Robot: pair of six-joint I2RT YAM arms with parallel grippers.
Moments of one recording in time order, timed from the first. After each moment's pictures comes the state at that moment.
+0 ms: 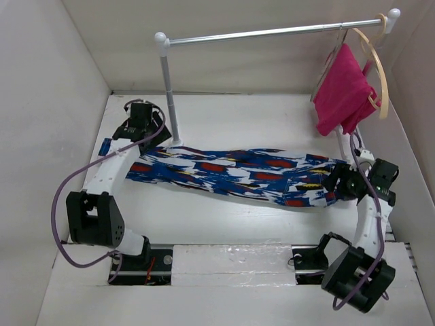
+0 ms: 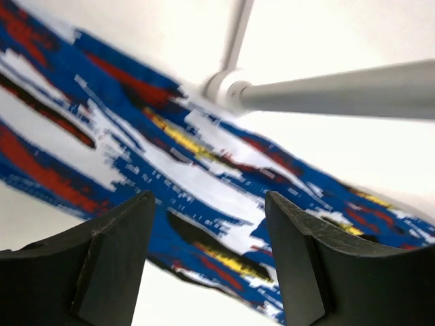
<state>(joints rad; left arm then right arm) -0.13 1.45 1.19 -0.59 -0.13 -0.63 -0.58 0.93 0.64 -0.61 -0.58 -0.16</state>
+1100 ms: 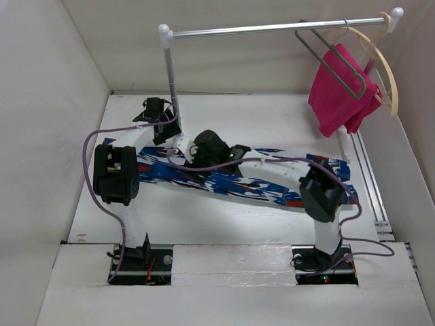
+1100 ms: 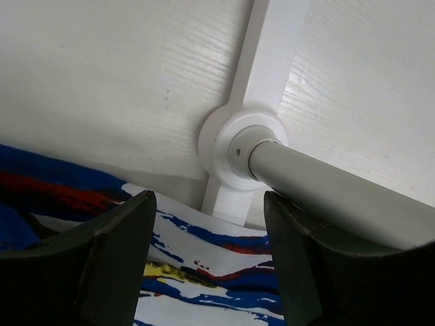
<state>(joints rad) -0.13 1.90 1.37 -0.38 -0.02 -0.57 0.94 1.89 1.49 -0.31 -0.17 -0.27</state>
